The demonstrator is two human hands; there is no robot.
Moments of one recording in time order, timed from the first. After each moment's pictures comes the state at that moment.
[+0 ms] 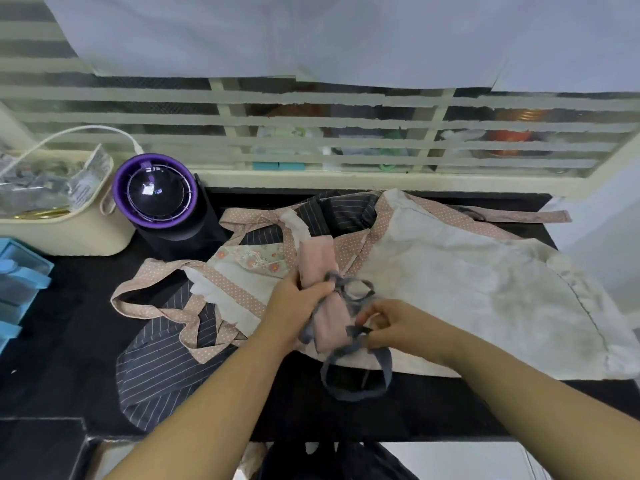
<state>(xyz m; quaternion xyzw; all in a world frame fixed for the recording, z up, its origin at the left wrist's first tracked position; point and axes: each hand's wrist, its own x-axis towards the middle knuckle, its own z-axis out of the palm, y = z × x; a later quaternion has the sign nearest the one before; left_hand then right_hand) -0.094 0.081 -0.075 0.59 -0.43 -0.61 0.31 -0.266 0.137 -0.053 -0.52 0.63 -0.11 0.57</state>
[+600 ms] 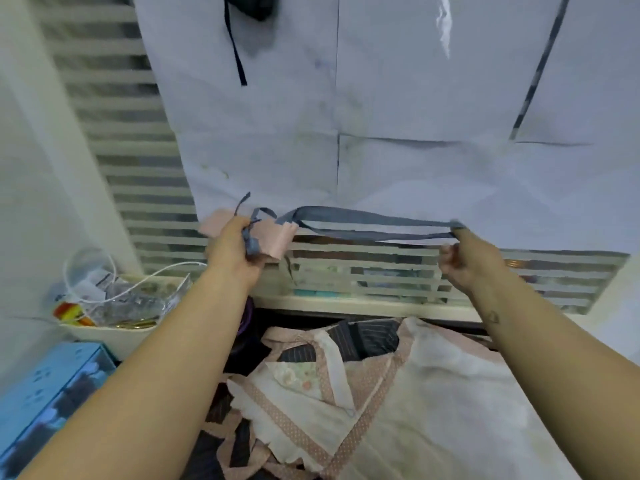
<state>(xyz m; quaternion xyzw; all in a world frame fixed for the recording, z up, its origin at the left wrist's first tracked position) -0.009 -0.030 0.141 0.34 -0.19 -0.66 0.64 -0.297 0.021 0.136 -0.14 0.52 -0.71 0.45</state>
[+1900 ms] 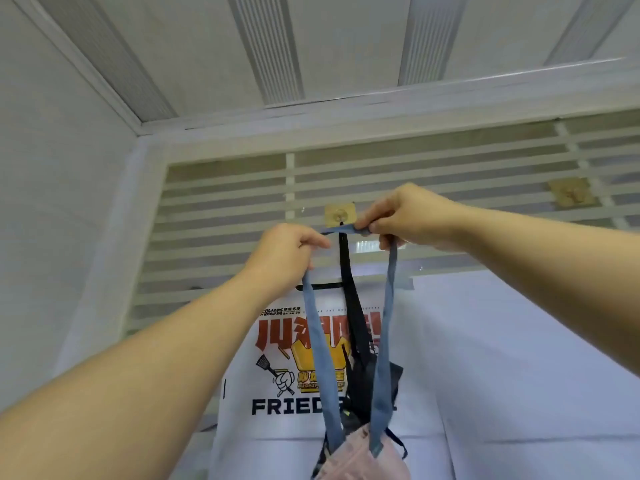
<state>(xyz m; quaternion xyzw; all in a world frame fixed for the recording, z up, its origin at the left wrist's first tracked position) 0.047 -0.121 0.611 0.32 -0.76 0.11 0.56 -0.134 -0.065 0.645 -0.74 0.44 -0.49 -0.13</state>
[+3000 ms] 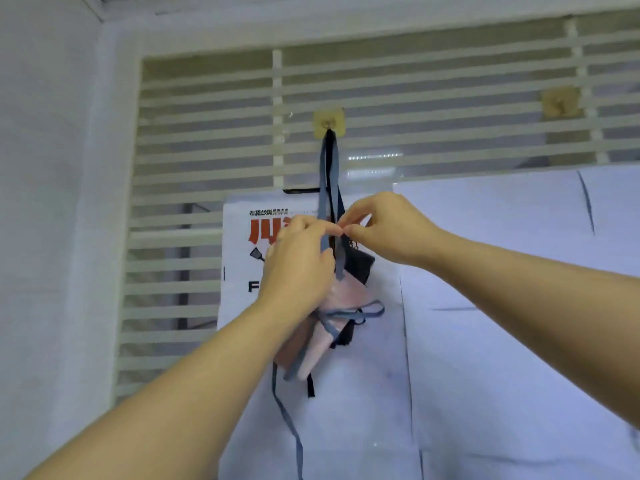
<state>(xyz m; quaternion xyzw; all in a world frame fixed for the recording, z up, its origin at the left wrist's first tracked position) 0.015 -0.109 0.478 0.36 -0.74 0.13 0.55 -0.125 -0.074 0.525 -0.76 0.46 -0.42 -0.19</state>
